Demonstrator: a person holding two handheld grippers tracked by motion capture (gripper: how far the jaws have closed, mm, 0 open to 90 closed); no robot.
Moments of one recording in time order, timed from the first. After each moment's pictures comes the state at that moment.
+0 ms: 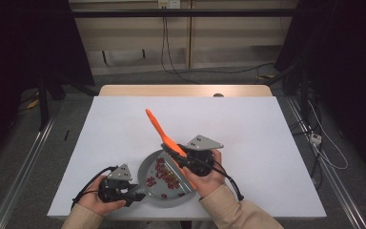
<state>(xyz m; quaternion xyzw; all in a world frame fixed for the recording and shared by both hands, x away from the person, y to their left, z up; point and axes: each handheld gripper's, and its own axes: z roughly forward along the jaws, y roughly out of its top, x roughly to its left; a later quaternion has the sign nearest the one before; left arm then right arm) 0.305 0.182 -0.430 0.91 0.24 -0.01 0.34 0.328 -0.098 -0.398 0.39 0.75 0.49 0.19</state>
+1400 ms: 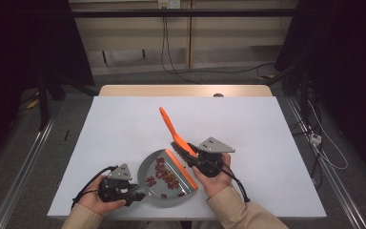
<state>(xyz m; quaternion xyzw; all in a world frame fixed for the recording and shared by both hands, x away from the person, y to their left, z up) 0.306 0.182 -0.431 0.91 0.24 -0.01 0.34 0.329 -0.122 -0.417 0.42 0.72 0.51 0.22</state>
